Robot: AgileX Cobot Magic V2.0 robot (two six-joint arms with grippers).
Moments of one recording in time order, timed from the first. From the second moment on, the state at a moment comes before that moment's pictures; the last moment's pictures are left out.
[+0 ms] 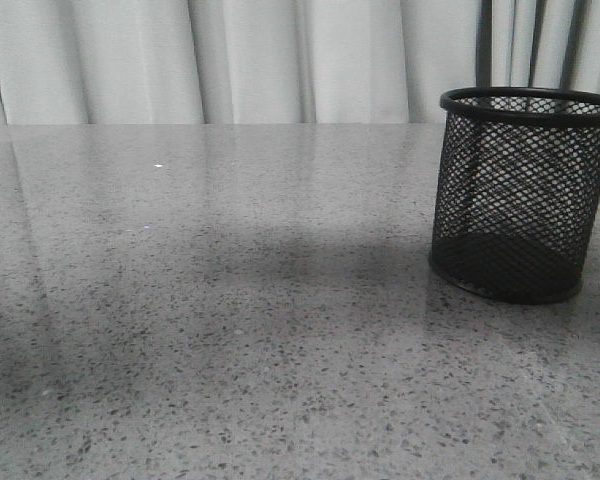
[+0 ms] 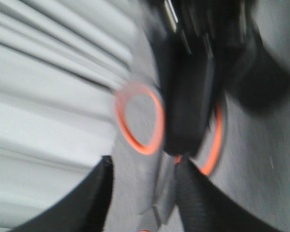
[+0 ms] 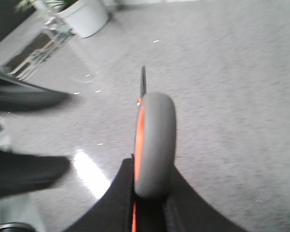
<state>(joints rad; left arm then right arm) -0.67 0.90 -0.99 -0.41 0.51 1.36 0.77 1.20 -1.02 0.80 0.28 -0.37</state>
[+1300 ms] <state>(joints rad) -0.67 0.59 -0.99 -0.73 0.31 1.35 0.38 0.88 -1.20 0.17 1.27 0.02</state>
